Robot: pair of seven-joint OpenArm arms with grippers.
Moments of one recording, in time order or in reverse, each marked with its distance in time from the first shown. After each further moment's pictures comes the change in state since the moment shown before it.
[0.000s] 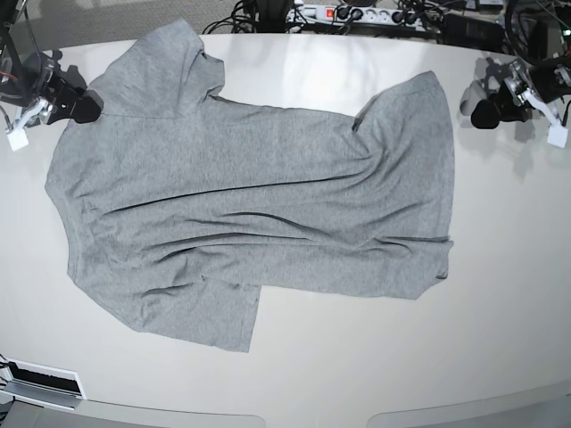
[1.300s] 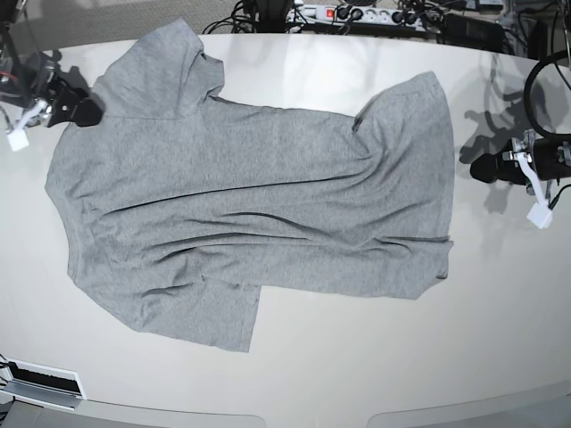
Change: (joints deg) left arm -17.0 -10.9 24.3 0.0 4.6 -1.1 -1.9; right arm -0.2 -1.5 0.1 0.0 4.1 0.0 -4.8
